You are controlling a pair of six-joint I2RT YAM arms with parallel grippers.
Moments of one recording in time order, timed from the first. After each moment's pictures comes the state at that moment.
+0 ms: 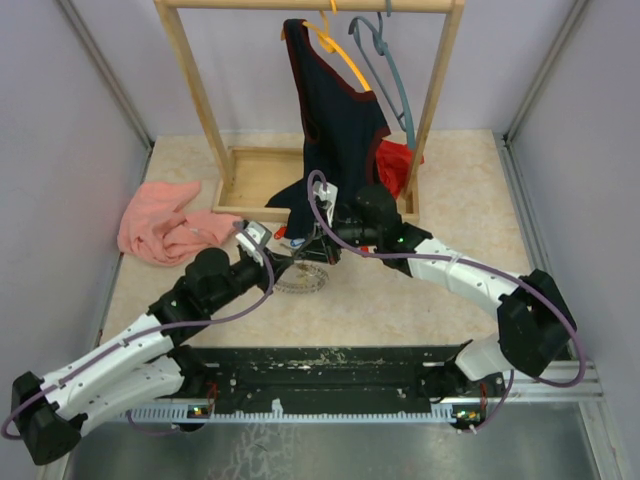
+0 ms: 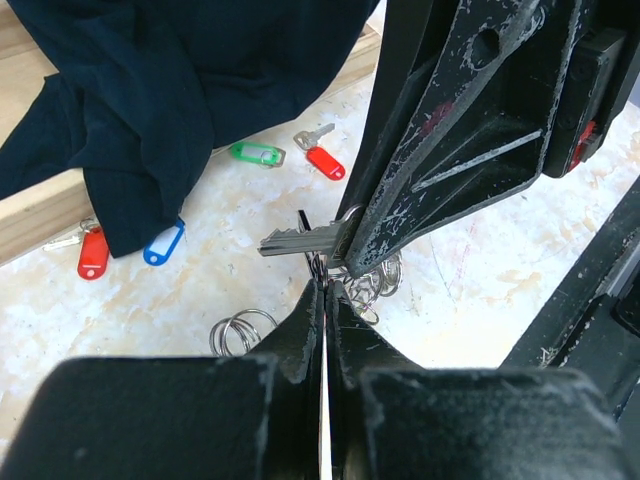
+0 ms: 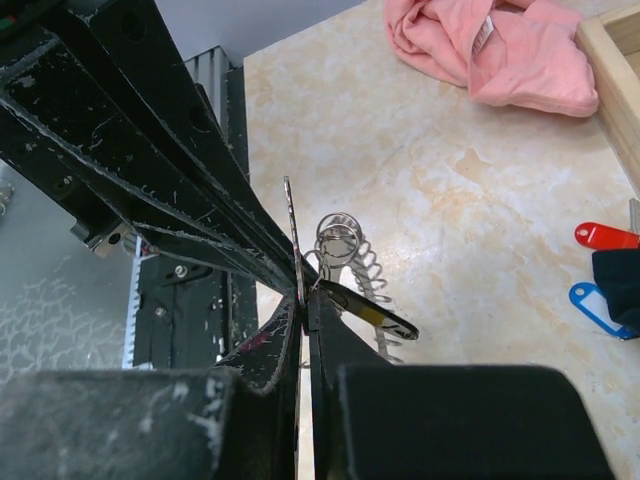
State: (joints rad) left arm -0.82 0.77 0.56 0.01 -0.02 -0.15; right arm 0.72 1.41 0.97 0.13 -0.77 0.12
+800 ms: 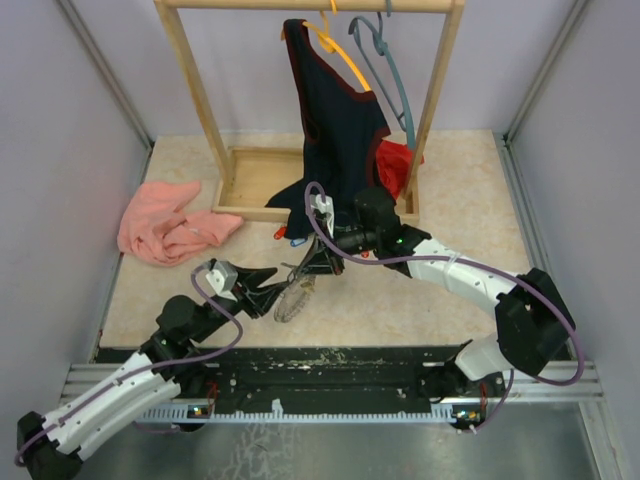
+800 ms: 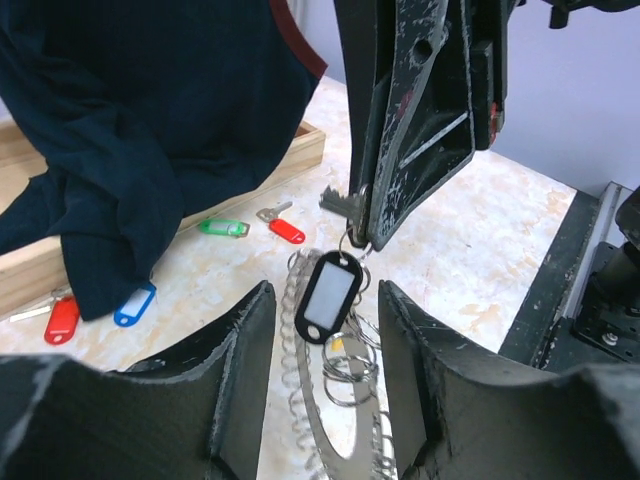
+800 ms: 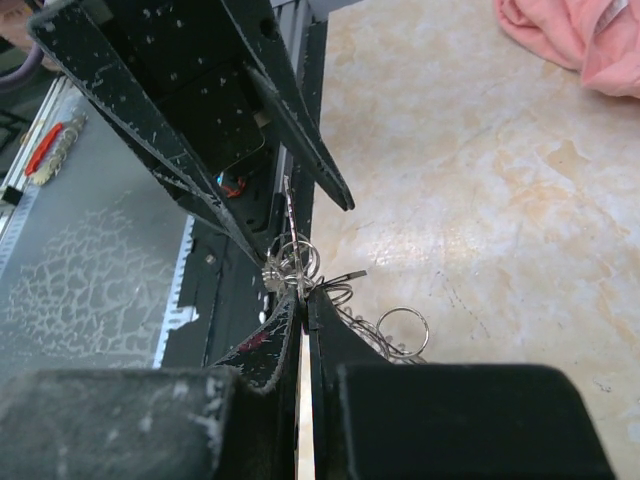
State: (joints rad) left arm -0.82 0.34 0.17 0.32 0.06 -0.17; right arm 0.72 1.42 0.96 0.10 -0.95 0.06
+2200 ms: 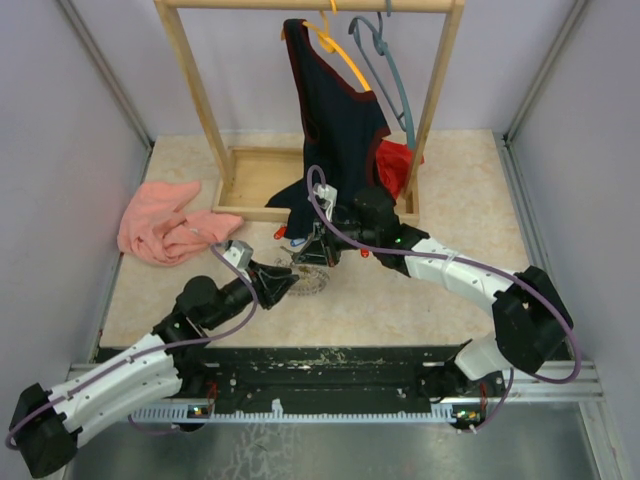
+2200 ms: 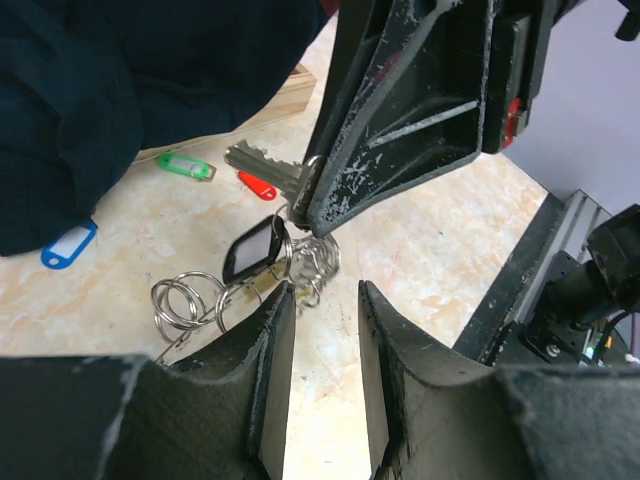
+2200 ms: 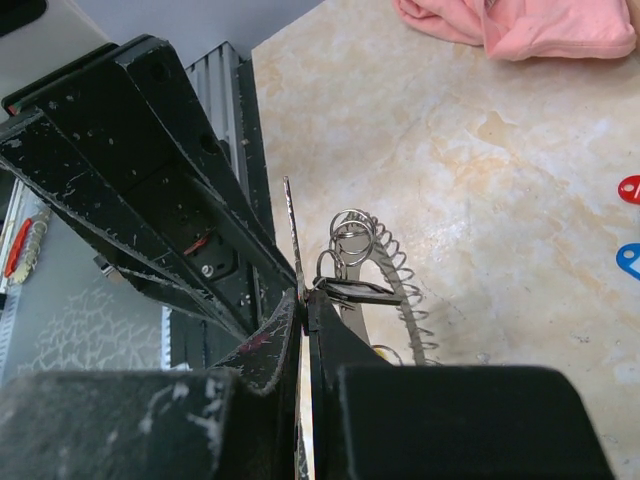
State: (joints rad) left arm -0.82 0.61 0.26 0.35 0.06 -0.37; right arm 0.72 1.43 0.96 0.13 -0.77 0.24
